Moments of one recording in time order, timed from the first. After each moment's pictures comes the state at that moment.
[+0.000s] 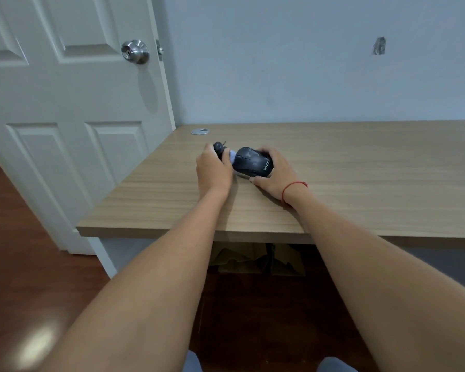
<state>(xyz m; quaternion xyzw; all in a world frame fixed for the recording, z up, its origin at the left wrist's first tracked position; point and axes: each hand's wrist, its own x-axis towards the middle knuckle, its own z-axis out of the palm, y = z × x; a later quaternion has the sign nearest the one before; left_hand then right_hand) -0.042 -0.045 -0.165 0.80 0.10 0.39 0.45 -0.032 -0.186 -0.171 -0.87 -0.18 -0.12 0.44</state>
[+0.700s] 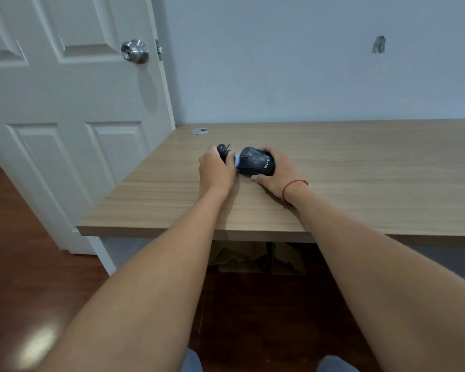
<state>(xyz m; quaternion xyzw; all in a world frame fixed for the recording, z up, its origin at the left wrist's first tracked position) -0.038 -0.045 -0.168 0.82 0.08 0.35 0.44 -0.029 -0.188 -0.171 -0.87 -0.17 -0.12 0.44</state>
